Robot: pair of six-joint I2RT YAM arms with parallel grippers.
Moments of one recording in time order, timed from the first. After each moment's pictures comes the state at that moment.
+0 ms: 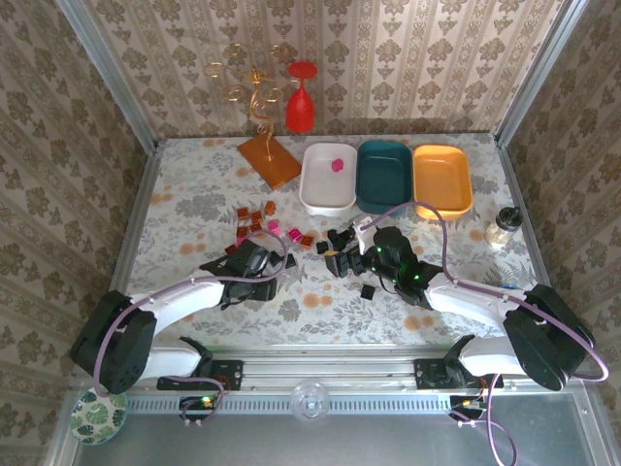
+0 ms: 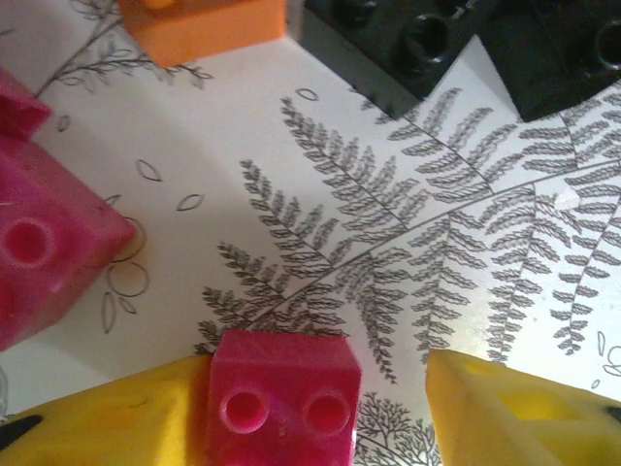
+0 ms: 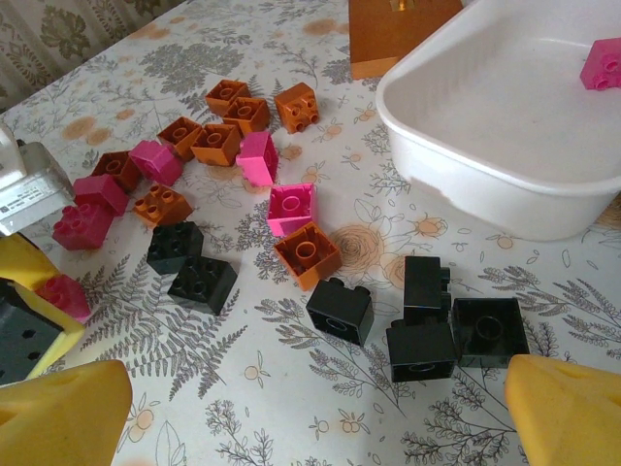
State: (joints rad) left arm -0.64 1.29 0.54 -0.41 -0.05 -0.39; right arm 0.67 1.29 0.55 0.30 -0.03 0.15
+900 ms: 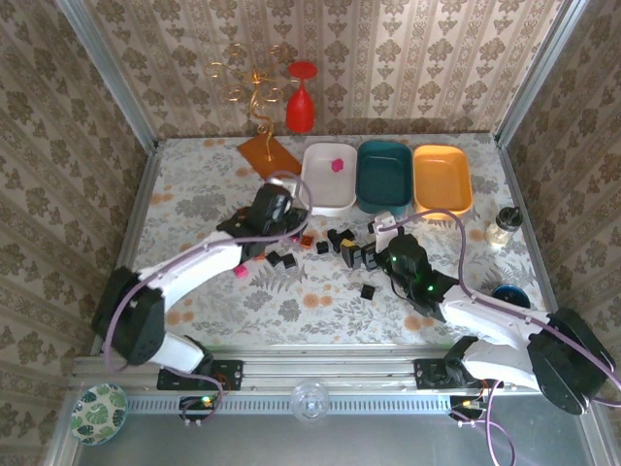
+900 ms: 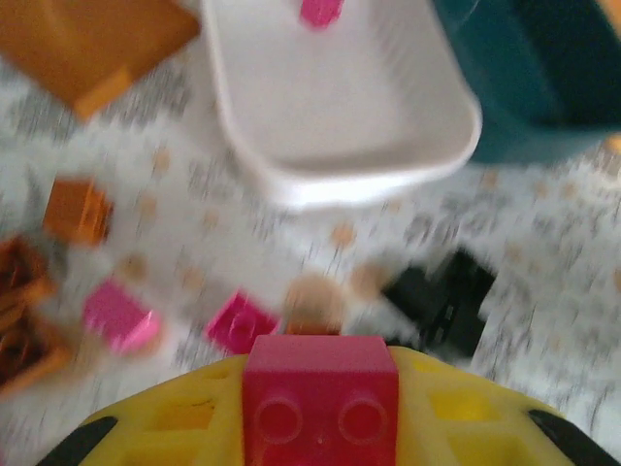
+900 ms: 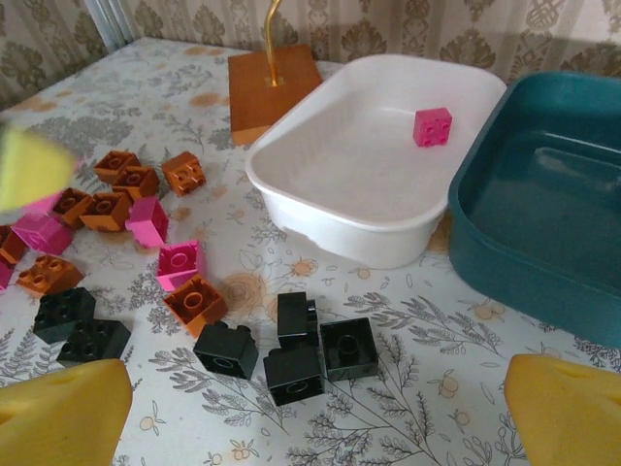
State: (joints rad) left arm -0.69 1.51 1.05 -0.20 -0.10 -0.35; right arm 0.67 1.12 0.45 0.35 0.22 0.14
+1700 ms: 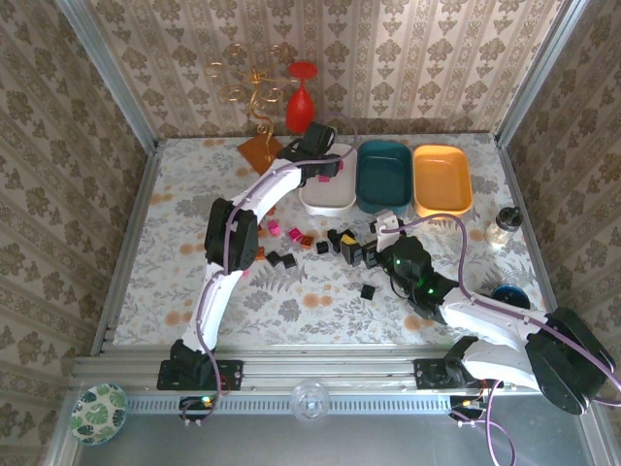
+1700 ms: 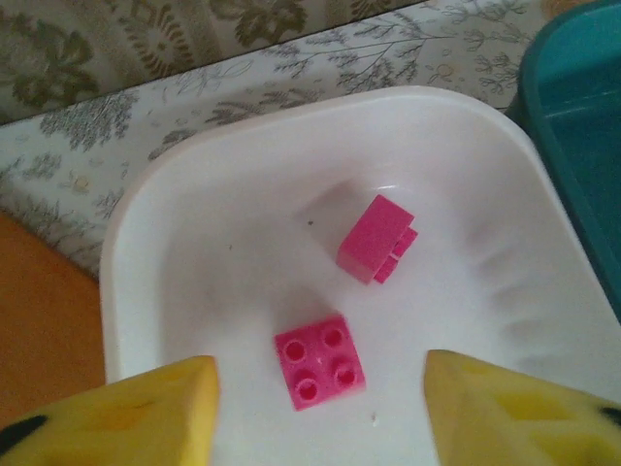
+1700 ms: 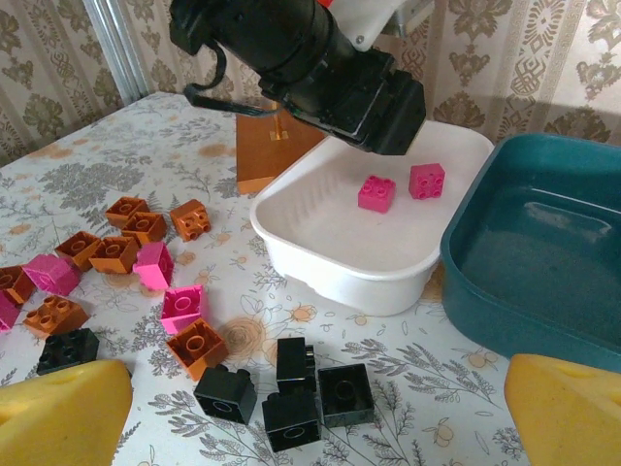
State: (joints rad) left arm -0.59 2.45 2.25 -0.57 -0.14 -0.12; right arm 0.67 1.13 0.42 0.47 0.23 0.10
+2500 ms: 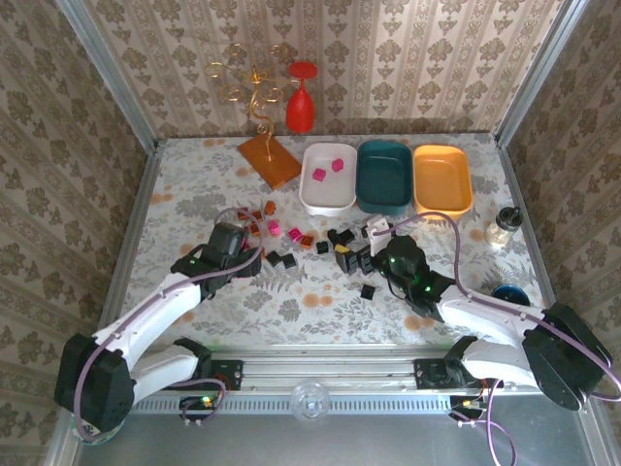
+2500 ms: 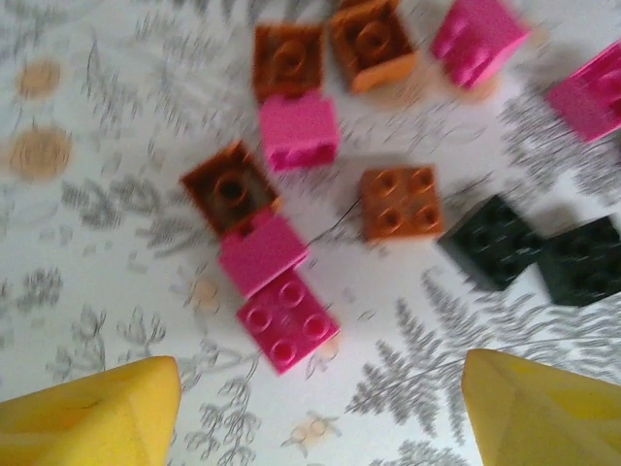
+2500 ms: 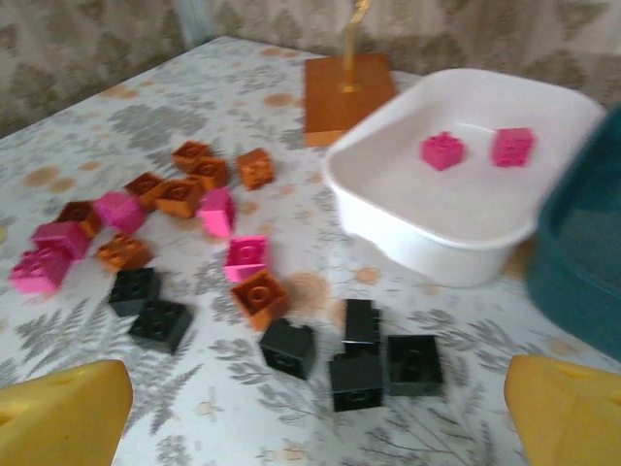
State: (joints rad) left arm -0.50 1.05 0.61 -0.53 -0.21 -0.42; right arm 0.69 1.18 0.47 0.40 0.07 0.08
